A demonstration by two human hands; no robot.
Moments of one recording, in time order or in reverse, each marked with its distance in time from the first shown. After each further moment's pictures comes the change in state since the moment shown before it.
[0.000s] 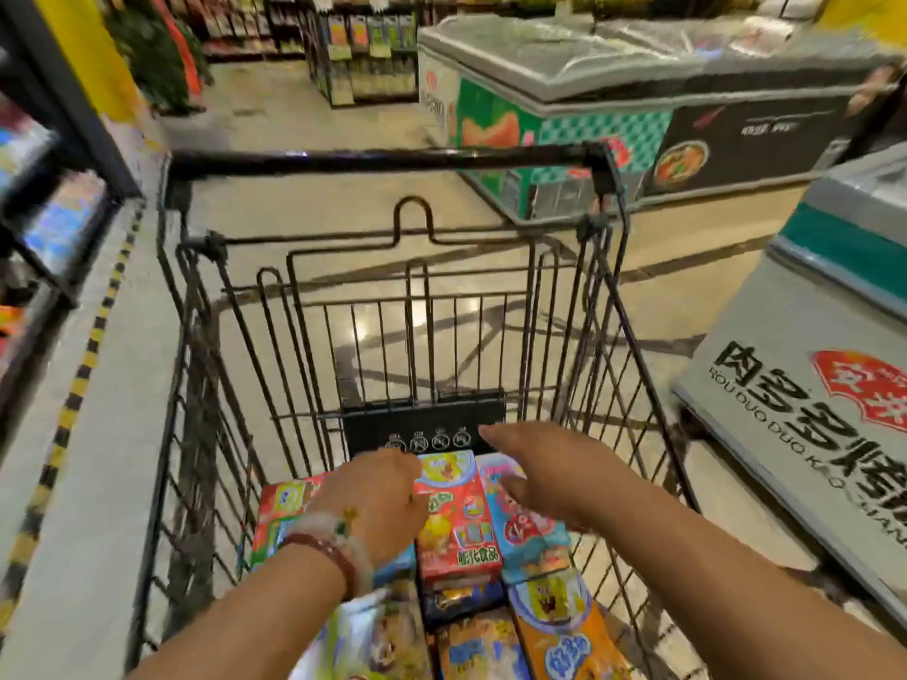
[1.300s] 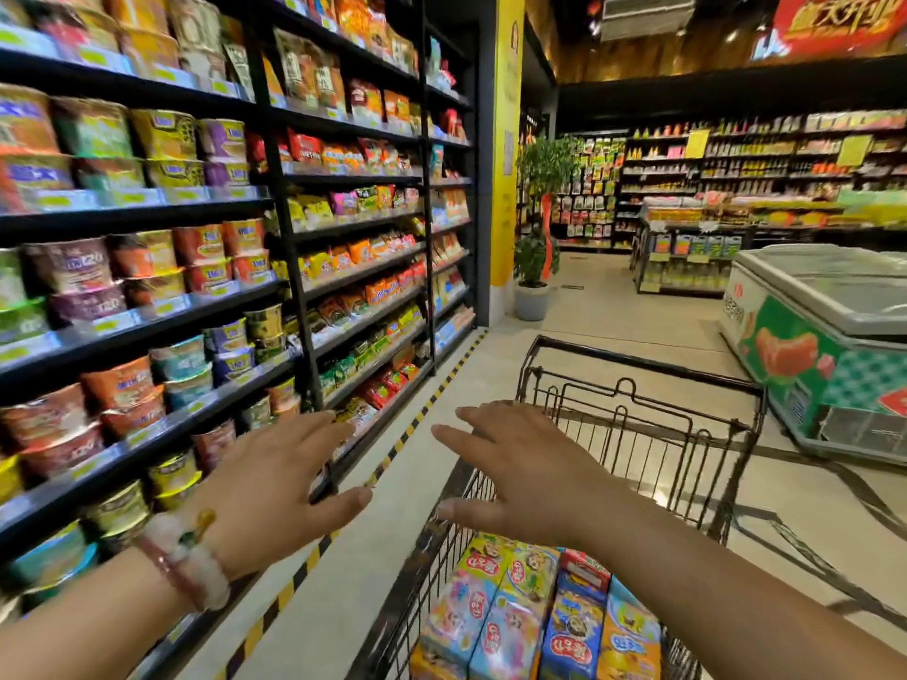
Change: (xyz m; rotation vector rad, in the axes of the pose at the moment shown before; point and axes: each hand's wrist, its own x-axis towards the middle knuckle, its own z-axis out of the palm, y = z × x) left_hand -0.535 0.219 -0.220 0.178 0.428 -0.760; right_hand -0.408 -0.165 -0.182 -0.184 0.392 -0.964
